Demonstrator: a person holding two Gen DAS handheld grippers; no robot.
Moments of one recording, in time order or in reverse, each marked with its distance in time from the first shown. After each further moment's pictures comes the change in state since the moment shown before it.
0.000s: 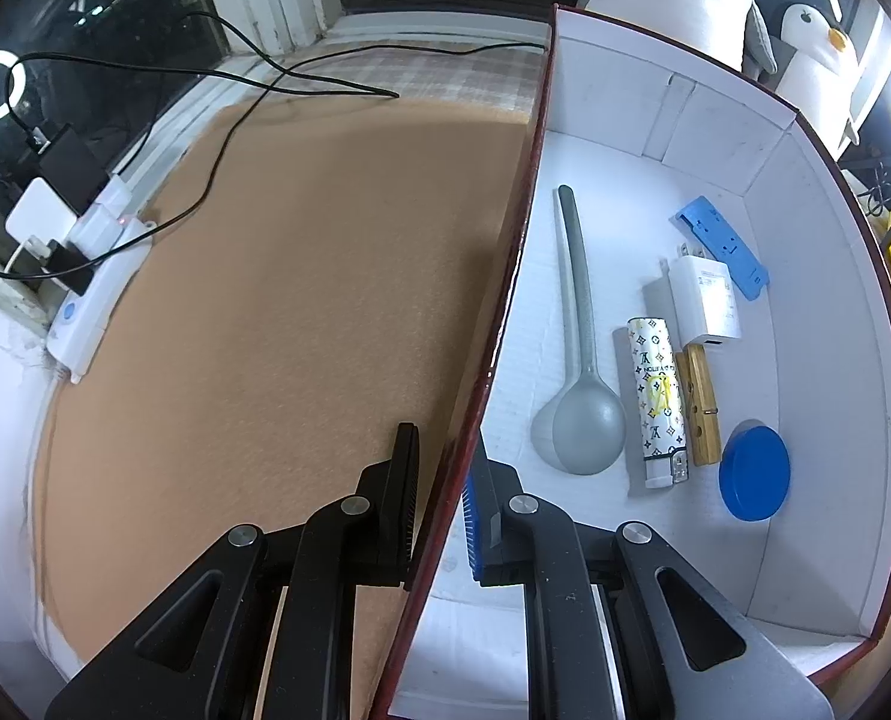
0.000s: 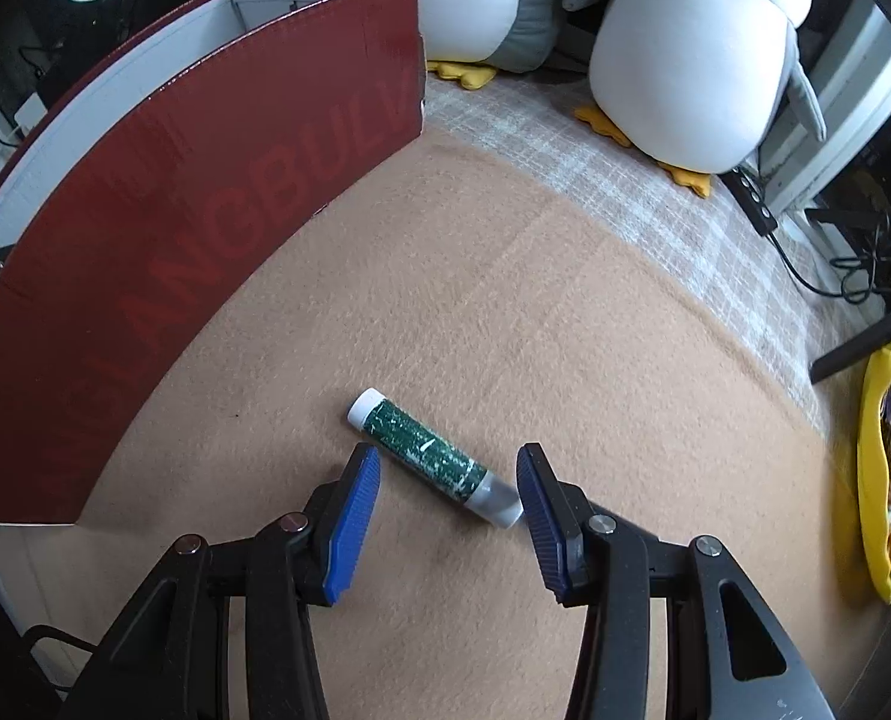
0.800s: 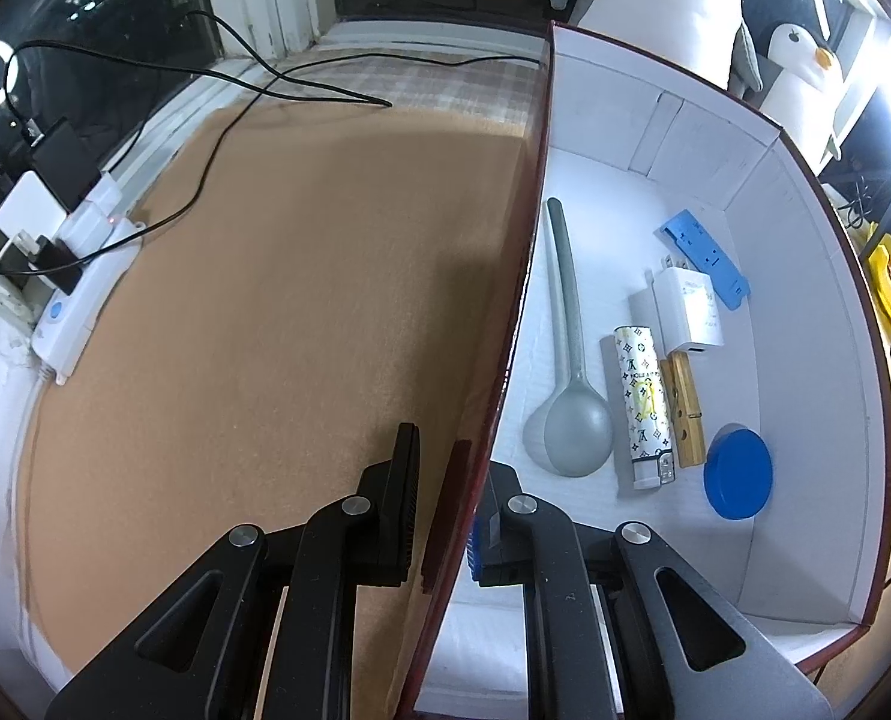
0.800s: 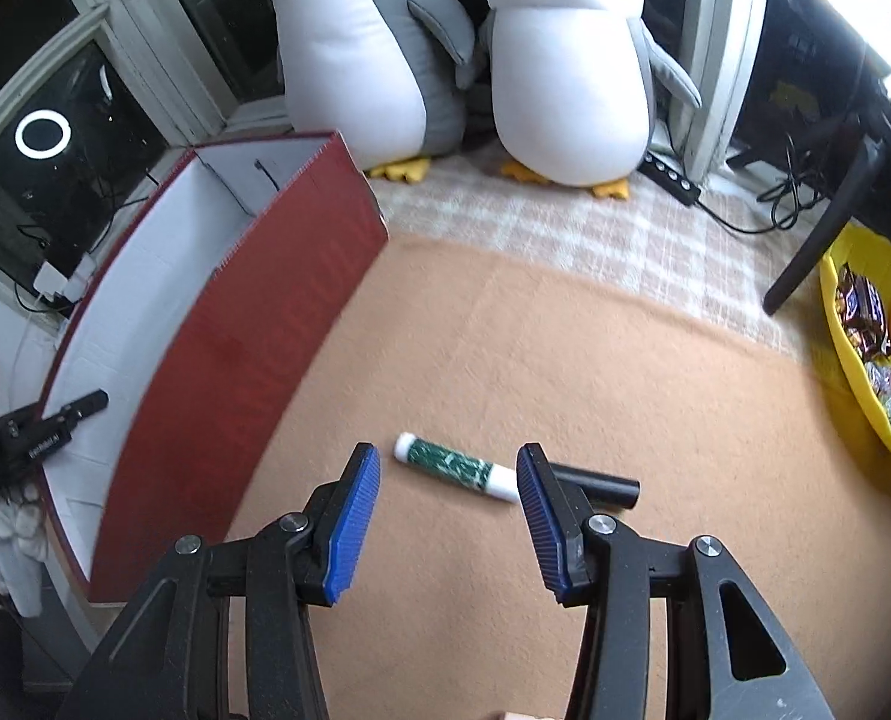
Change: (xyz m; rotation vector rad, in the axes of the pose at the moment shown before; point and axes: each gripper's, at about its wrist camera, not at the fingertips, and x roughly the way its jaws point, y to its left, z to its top) left arm -0.004 0.010 -0.004 -0.006 -0.025 -0.062; right arm -0.061 -0.030 -0.014 0.299 -0.115 0.122
